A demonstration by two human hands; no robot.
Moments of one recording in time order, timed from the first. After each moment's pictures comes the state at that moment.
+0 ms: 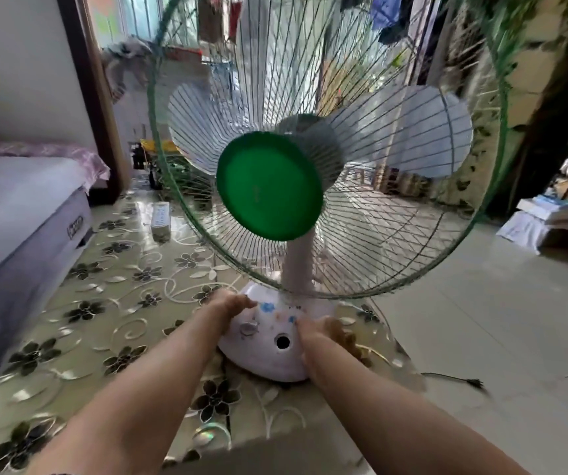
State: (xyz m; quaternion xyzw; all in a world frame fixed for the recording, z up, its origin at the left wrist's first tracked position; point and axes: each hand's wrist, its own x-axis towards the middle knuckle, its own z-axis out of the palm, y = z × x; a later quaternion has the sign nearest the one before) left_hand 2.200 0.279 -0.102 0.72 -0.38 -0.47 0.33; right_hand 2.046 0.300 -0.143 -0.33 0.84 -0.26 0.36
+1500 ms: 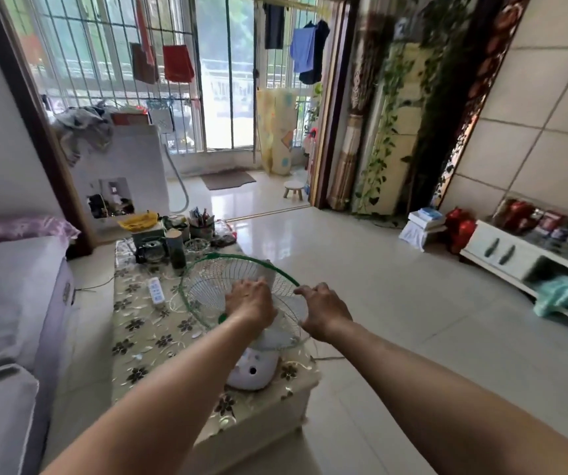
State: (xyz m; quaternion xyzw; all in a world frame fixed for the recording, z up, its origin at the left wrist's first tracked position) left_hand 2.139 0.523 0.411 0.66 -0.75 -0.07 0.07; right_hand 1.997 0.554 0.404 -0.65 0.75 -0.07 0.12
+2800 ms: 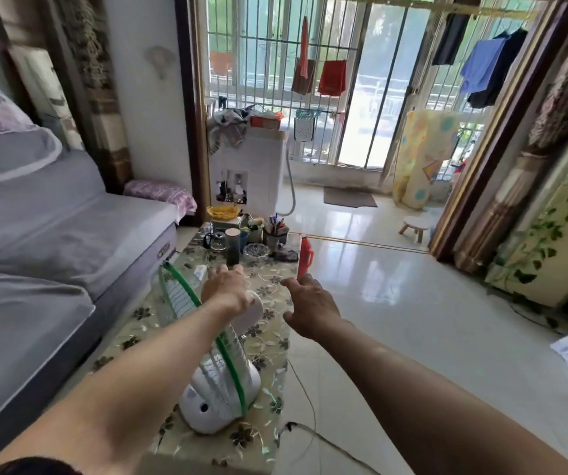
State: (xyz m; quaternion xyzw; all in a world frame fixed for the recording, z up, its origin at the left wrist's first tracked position) left_hand 1.970 0.339 0.409 0.87 -0.48 -0.08 0.11; right_hand 1.809 0.299 0.417 -0.88 0.46 -0.08 0.10
